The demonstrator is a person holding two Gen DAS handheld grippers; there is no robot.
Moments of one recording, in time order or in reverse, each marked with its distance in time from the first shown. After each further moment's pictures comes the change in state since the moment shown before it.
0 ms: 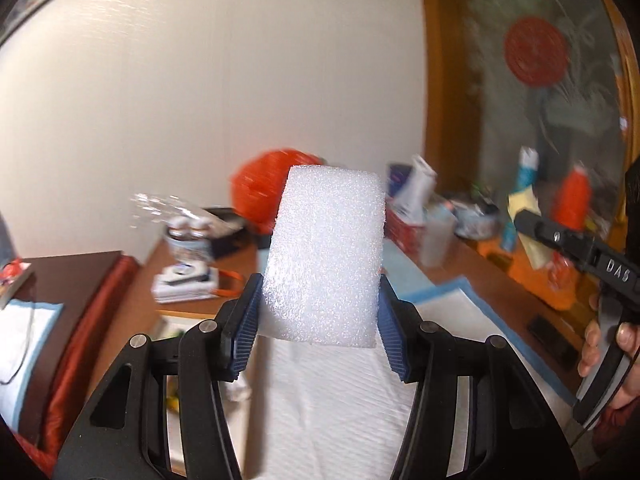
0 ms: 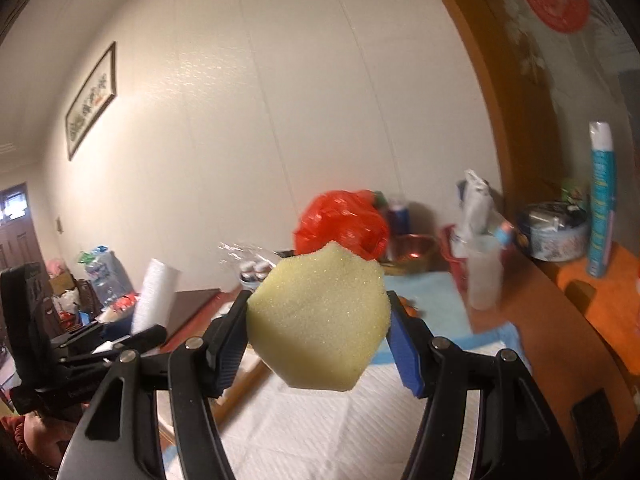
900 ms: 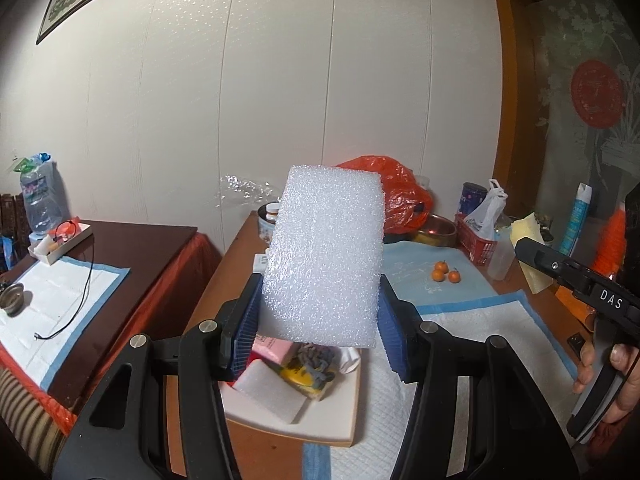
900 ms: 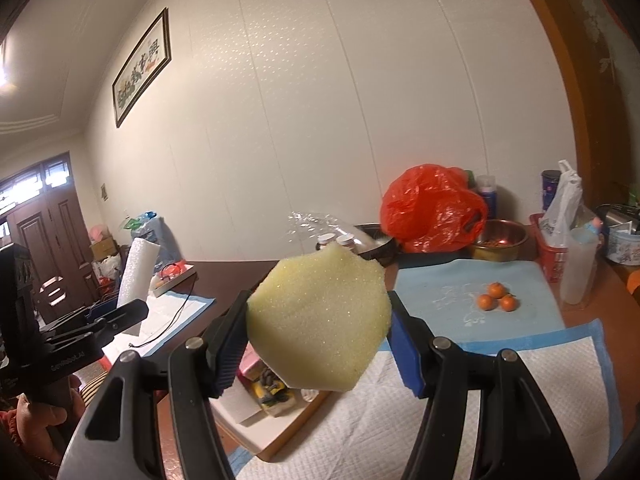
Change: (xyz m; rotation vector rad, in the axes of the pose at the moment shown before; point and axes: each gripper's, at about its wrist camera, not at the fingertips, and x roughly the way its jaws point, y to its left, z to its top) left arm -0.064 0.107 -0.032 -0.124 -0.001 0.188; right arm 0.055 0.106 -0.024 -0.074 0.096 0.183
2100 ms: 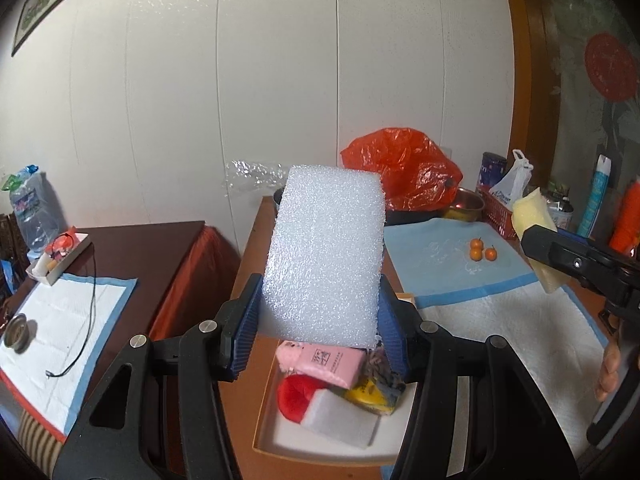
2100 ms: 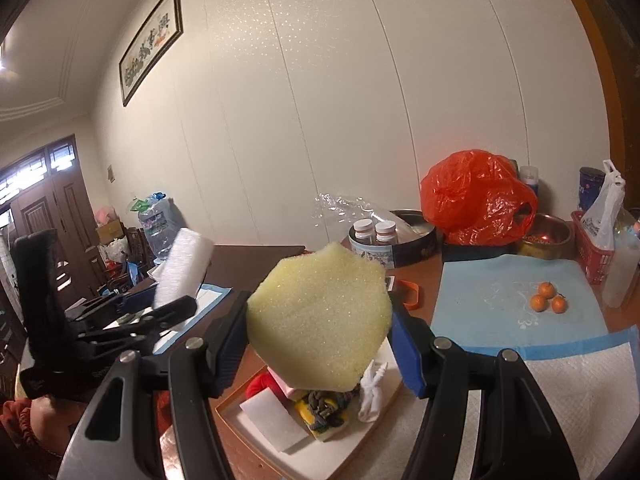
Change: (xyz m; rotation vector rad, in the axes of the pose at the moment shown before) left arm 0.086 0.071 0.026 0.084 0.121 -0.014; right arm 0.078 0.065 0.010 -0.013 0.074 0.027
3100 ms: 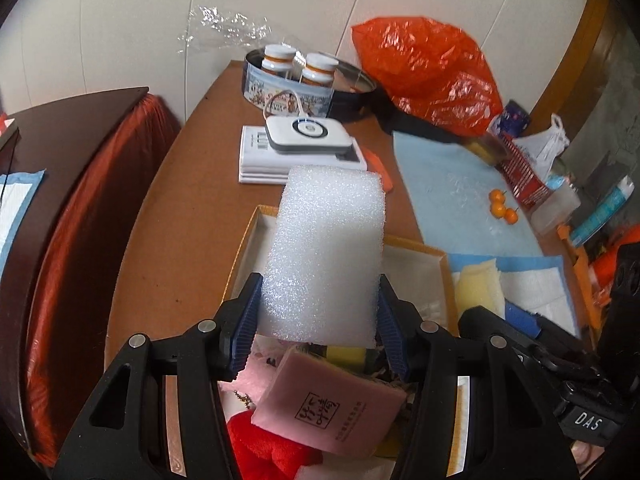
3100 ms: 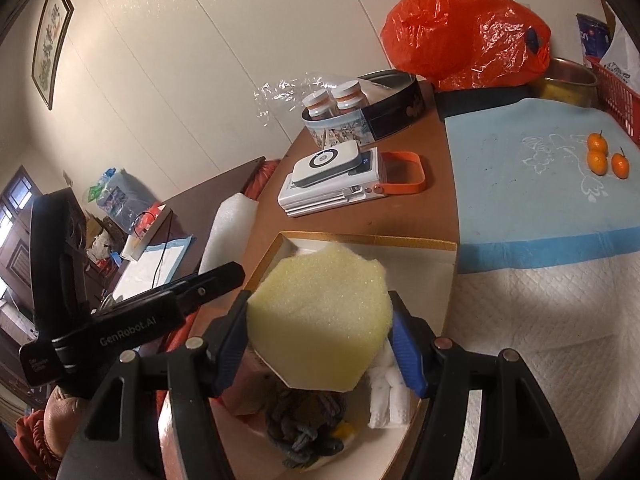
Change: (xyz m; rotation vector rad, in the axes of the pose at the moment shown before) left arm 0.194 0.026 -0.034 -0.185 0.413 -0.170; right arm 0.161 -0.050 -0.069 0.275 0.348 -0.037
